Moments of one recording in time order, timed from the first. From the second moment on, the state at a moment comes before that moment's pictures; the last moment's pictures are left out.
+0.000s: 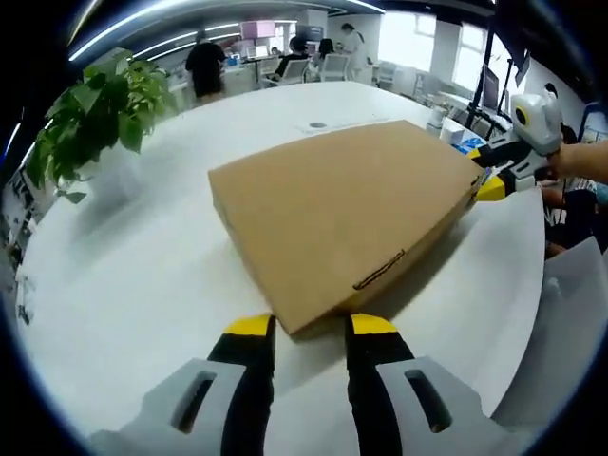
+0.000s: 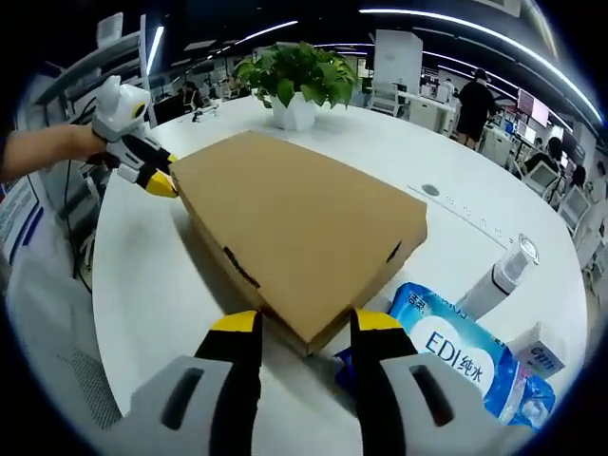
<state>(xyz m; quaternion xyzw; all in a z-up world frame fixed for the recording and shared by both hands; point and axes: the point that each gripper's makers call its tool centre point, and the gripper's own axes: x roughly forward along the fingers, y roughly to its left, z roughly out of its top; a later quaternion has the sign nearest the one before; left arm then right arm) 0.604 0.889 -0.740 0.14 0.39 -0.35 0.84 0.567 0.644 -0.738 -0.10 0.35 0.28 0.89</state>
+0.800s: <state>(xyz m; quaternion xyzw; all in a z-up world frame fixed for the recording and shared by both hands) 0.594 0.900 -0.733 0.13 0.38 -0.31 0.86 0.555 0.633 -0.728 -0.10 0.31 0.25 0.91</state>
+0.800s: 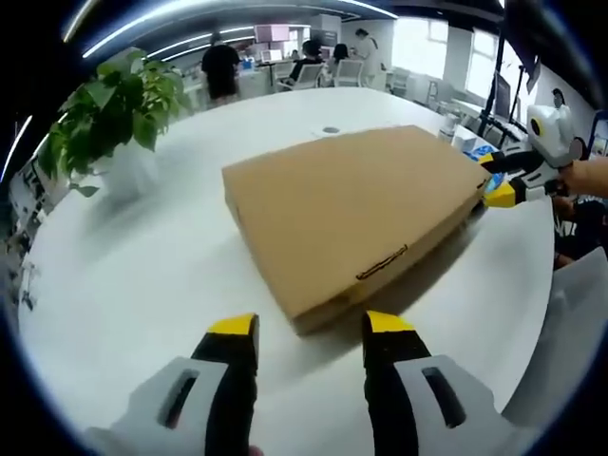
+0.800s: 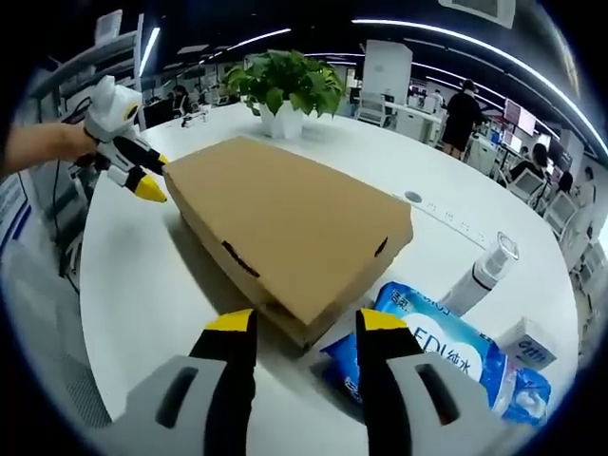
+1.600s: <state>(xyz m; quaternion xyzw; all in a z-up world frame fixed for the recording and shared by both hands) 0.510 0.891 -0.670 0.09 0.30 -0.31 0.90 0.472 0.556 -0.685 -0.08 0.29 0.18 0.94</state>
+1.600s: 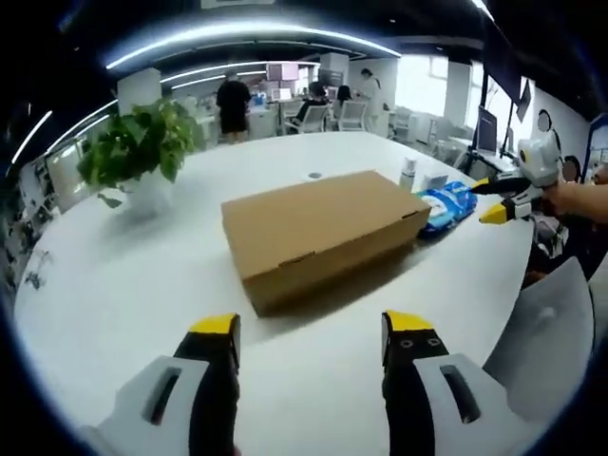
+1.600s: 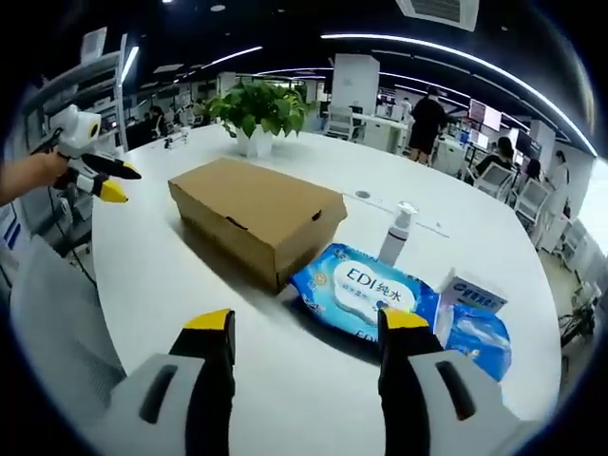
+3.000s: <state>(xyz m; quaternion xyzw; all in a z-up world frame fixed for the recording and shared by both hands) 0.428 0.902 -0.625 0.05 0.23 -0.29 0.93 0.373 0.524 -0.644 -0.03 0.25 0.10 0.96</state>
